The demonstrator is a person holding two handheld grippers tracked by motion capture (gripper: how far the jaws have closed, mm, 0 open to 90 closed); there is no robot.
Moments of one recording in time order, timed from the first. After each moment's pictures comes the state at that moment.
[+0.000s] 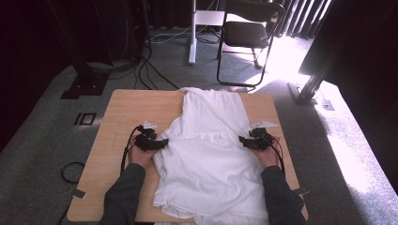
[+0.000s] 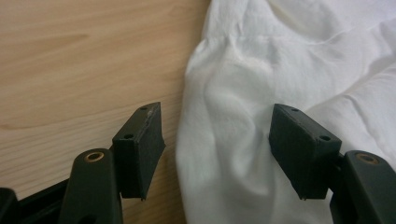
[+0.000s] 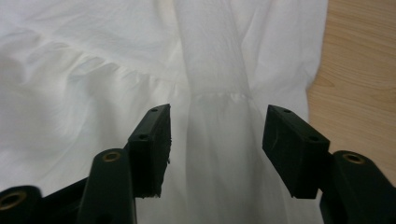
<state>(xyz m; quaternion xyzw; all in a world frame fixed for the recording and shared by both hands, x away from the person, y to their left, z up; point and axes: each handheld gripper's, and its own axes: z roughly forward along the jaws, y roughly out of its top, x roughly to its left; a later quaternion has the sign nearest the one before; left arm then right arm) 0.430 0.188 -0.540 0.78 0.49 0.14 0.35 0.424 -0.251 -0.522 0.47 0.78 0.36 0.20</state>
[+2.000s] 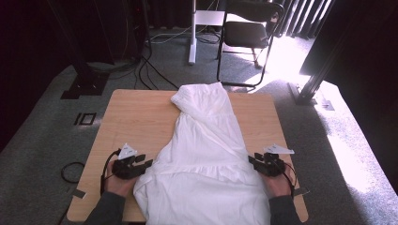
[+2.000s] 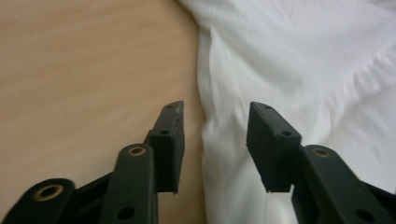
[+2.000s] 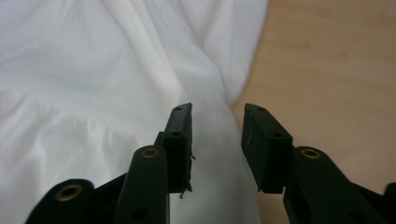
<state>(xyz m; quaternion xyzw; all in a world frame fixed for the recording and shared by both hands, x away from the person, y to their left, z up) 0.321 0.226 -0.508 0.79 0.43 0.17 0.39 0.326 -0.269 -0.522 0.49 0.75 0.39 0.19</state>
